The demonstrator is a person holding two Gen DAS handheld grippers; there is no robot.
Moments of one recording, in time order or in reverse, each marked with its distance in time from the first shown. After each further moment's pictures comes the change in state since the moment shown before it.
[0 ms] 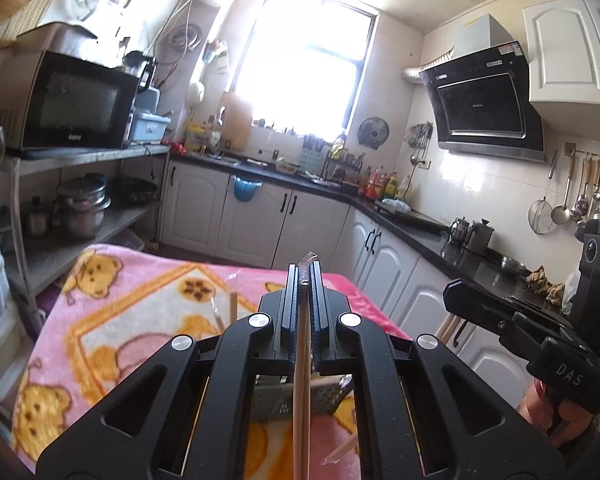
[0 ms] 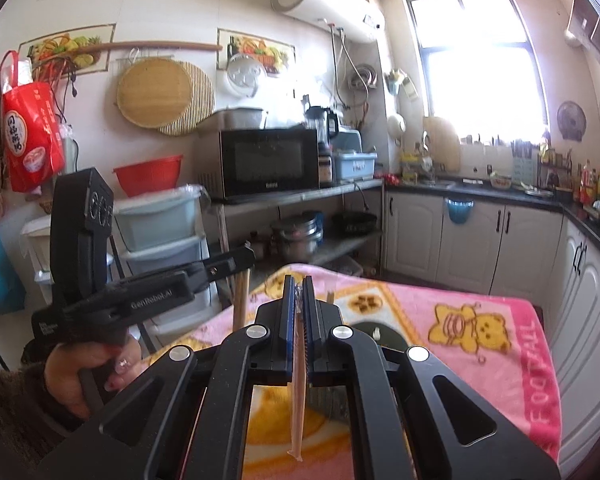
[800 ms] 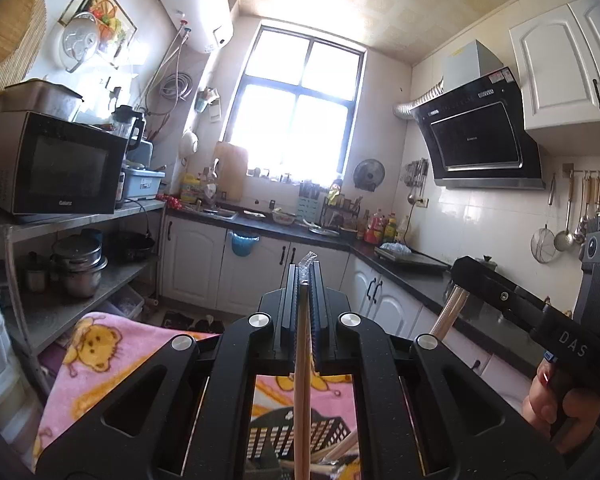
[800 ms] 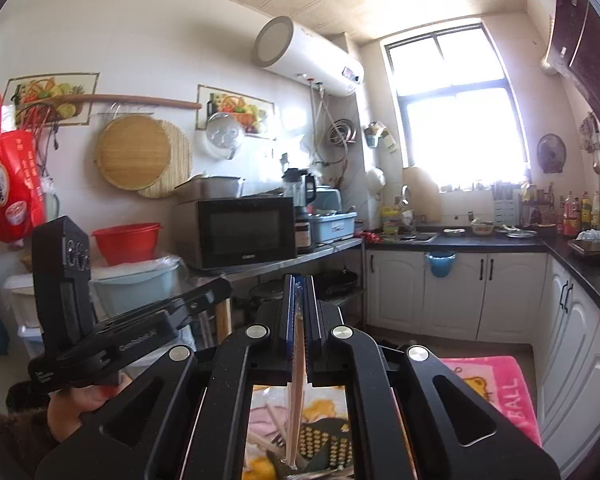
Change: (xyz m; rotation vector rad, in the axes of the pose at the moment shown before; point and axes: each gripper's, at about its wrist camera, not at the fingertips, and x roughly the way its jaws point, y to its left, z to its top) left arm 0.016 -0.020 0.072 0.052 -0.160 0.006; right arm 0.006 -0.039 0.076 0.035 -0.185 -0.087
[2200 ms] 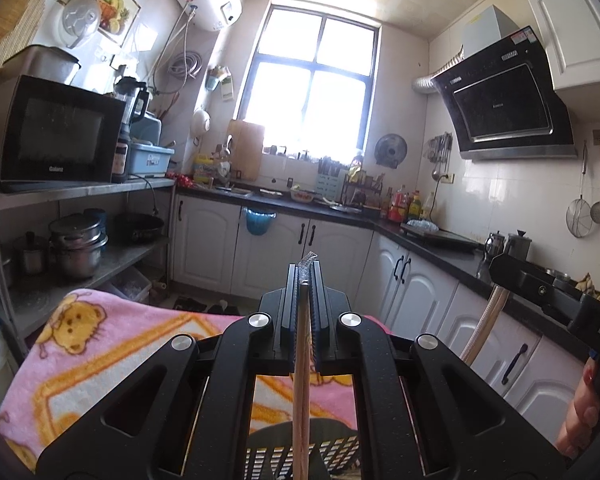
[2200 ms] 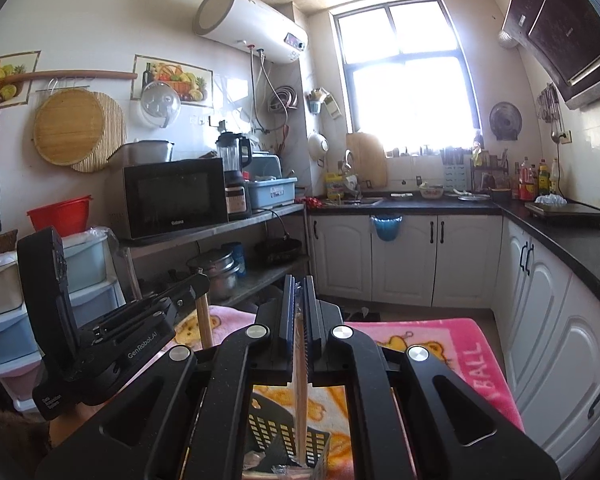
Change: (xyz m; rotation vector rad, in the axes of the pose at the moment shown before) left arm 0.104 0.000 -0.082 0.019 0.061 0.077; right arm 0.046 -0.068 -0.079 0.038 0.115 -0.187
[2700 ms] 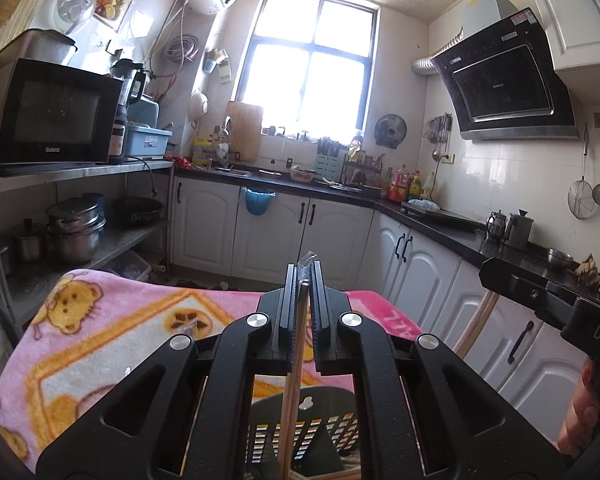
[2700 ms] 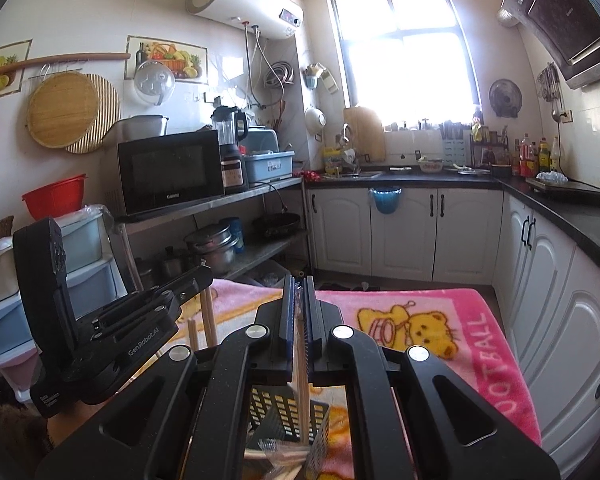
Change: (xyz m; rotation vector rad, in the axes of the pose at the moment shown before) left arm 0.011 0.003 -0.032 0.014 0.058 -0.001; right arm 0.012 -0.003 -0.030 0.015 0.086 0.005
